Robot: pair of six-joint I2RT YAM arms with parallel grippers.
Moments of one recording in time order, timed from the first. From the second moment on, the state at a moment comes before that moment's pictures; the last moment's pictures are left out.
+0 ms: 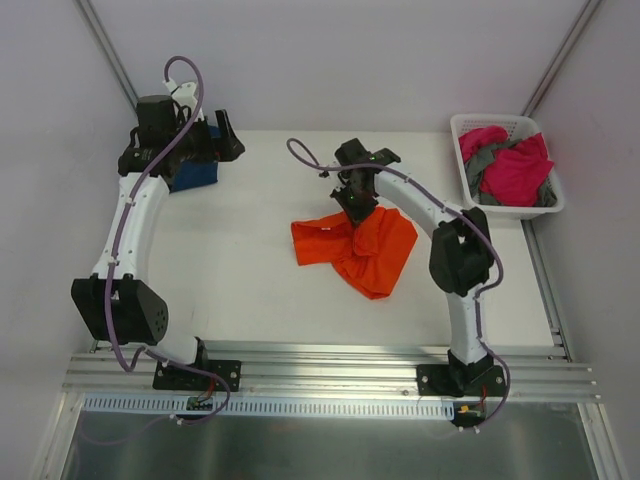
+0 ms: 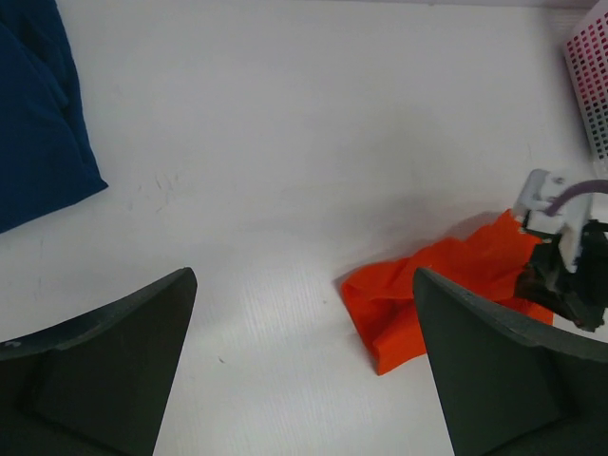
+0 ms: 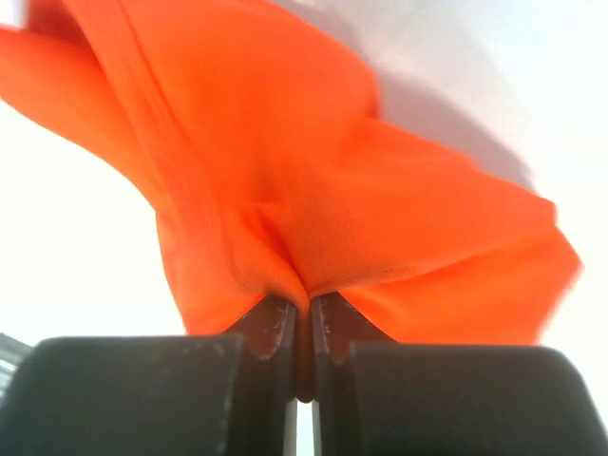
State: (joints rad) left arm -0.01 1.50 1.57 -0.57 0.35 -0.16; right arm 0.59 2.13 1.89 -1.05 -0.07 -0.17
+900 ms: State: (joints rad) left arm -0.01 1.68 1.64 -0.55 0.51 -0.21; right arm 0.66 1.71 2.09 -1.00 0.03 -0.28
